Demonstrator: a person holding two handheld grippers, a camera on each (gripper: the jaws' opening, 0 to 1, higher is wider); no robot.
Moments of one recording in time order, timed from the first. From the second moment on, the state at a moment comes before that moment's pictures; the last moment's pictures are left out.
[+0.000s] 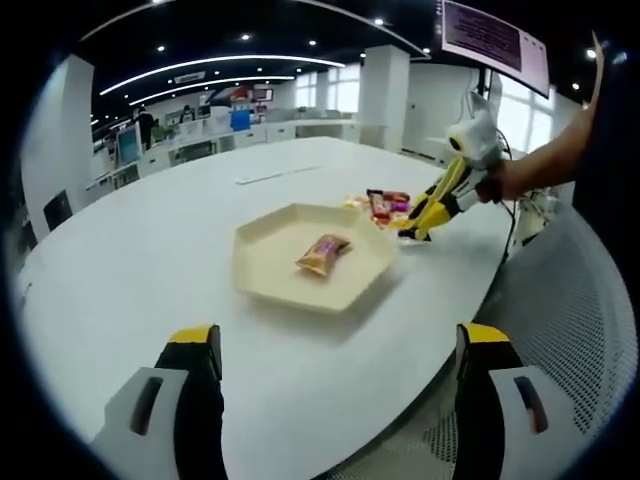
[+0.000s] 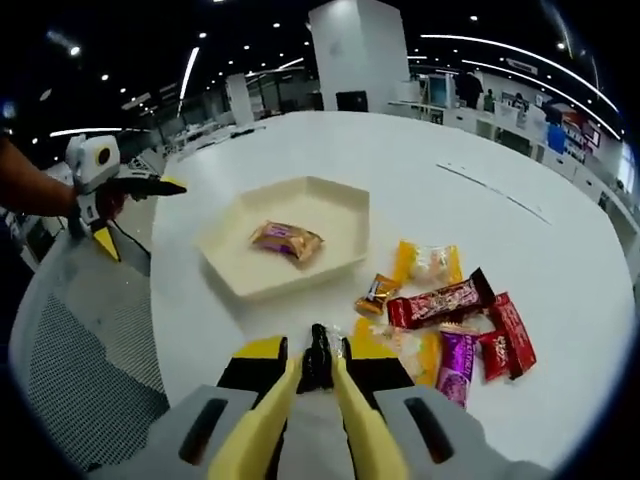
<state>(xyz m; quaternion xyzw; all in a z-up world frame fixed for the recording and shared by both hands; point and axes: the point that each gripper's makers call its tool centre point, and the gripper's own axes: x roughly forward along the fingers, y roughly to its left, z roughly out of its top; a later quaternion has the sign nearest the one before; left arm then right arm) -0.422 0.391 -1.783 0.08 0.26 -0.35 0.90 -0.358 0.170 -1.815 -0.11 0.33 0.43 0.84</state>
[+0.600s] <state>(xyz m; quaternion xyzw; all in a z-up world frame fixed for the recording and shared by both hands) -0.422 0.392 -1.784 0.08 0.26 -0.35 0.90 -0.341 0.165 -1.772 -0.11 0.30 0.44 0.84</state>
